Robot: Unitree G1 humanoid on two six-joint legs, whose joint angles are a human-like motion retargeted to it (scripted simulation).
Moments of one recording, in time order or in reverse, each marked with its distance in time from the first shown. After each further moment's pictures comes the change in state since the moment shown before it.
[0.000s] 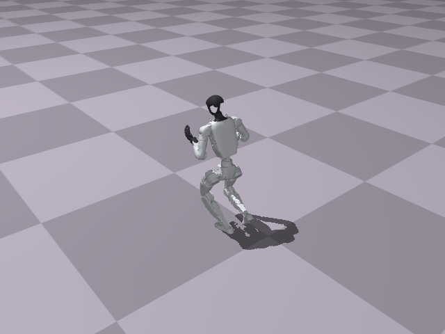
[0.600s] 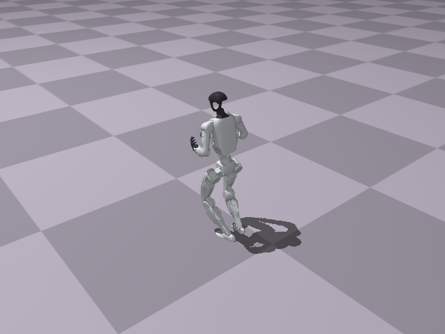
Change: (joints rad) left arm 0.100 -0.084 -0.128 0.363 -0.294 0.144 -0.479; right arm 0.057 0.000 0.044 0.207 0.294 0.063 0.246; waist 0.072 0.200 0.007; left_leg 0.316 0.228 -0.150 -0.089 0.005 -0.205; right_leg 0.317 0.286 -0.128 -0.904 -0.131 -0.001
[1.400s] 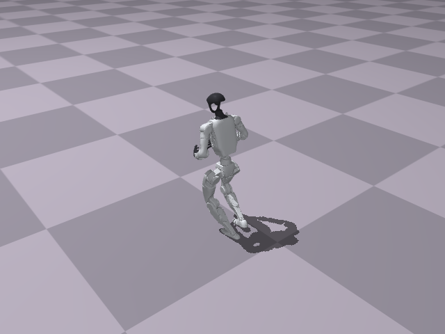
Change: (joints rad) left arm -0.046 0.052 -0.083 0.187 0.241 0.010 -0.031; right arm 0.006 -0.039 0.038 0.163 0.119 0.032 0.140; waist -0.061 -0.118 0.032; left_leg 0.046 -0.235 0.029 -0.142 -0.035 0.078; right_leg -0.220 -0.265 0.055 0.447 0.023 0.041
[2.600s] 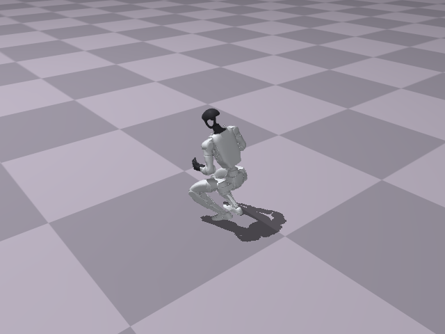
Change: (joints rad) left arm -0.040 -0.046 0.064 -0.080 0.162 -0.122 0.371; right arm -0.060 0.176 -0.154 0.135 0.112 -0.108 -0.369; waist -0.014 0.014 -0.035; left_leg -1.146 0.380 0.007 1.260 0.112 0.102; right_leg -0.852 0.228 0.031 0.621 -0.229 -0.174
